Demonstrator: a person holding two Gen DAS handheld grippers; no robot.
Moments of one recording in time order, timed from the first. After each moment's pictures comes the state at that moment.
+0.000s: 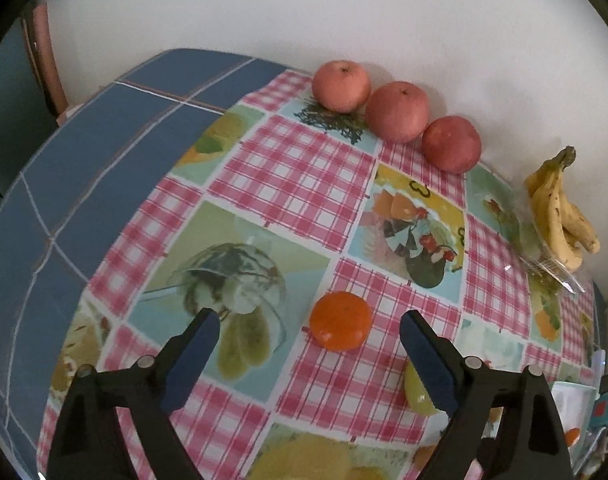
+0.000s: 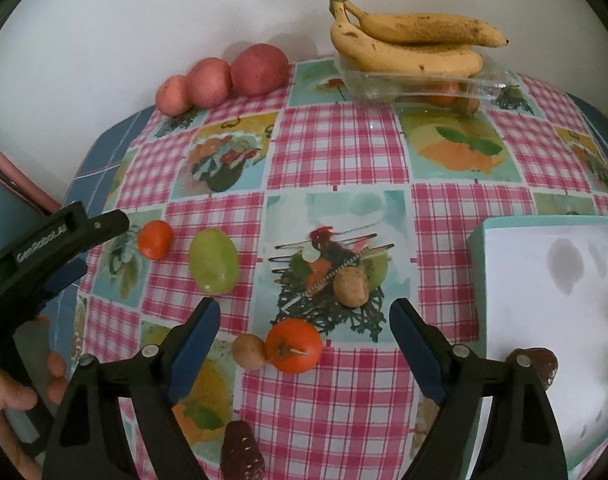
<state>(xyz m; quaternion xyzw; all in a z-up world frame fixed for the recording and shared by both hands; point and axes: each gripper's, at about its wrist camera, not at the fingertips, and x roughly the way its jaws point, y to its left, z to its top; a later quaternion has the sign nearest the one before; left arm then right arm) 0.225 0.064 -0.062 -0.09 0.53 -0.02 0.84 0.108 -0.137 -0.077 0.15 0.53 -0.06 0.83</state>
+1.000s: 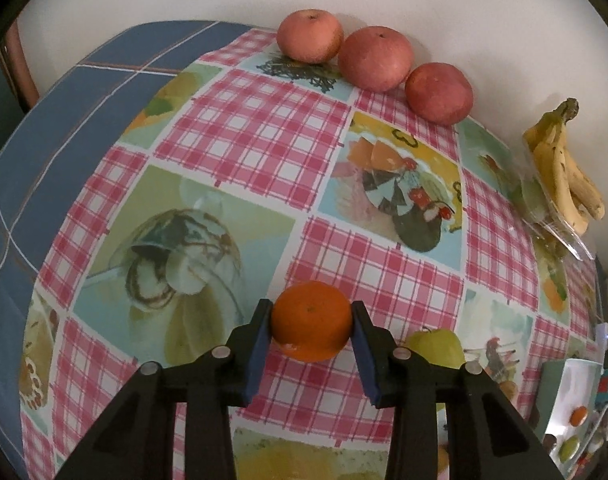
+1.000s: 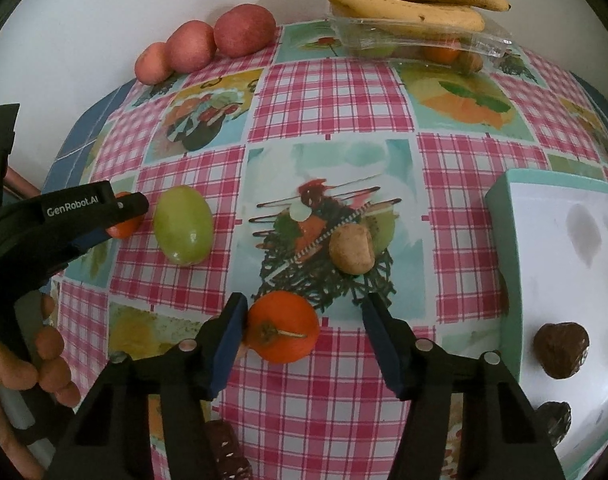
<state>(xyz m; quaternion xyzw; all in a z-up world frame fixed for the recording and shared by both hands) 0.234 0.041 -0.095 -0.08 0.57 -0.06 0.81 0.108 -0.127 -0.112 0.15 0.56 -0.07 0.81</state>
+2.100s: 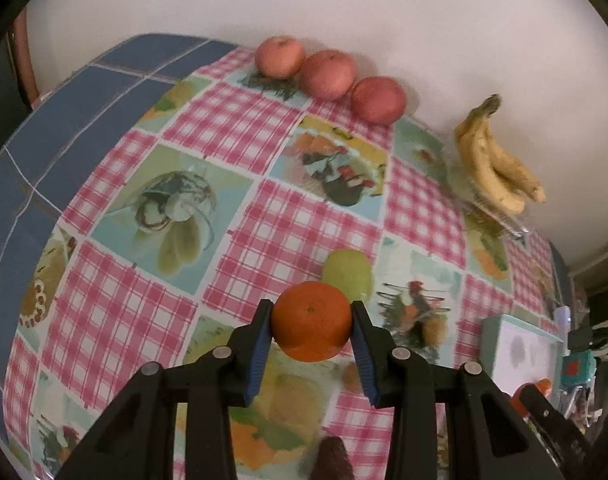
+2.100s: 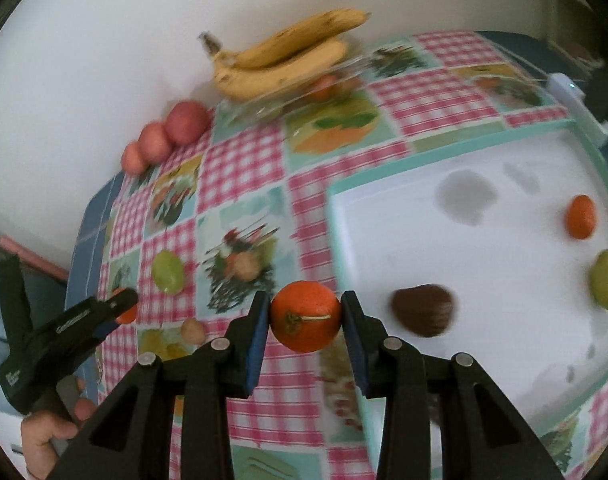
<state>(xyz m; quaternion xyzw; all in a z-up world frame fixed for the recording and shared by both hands) 0.150 0.025 -0.038 -0.11 0.54 -0.09 0.83 0.026 -0.231 -0.048 0.28 0.48 -0.11 0.82</state>
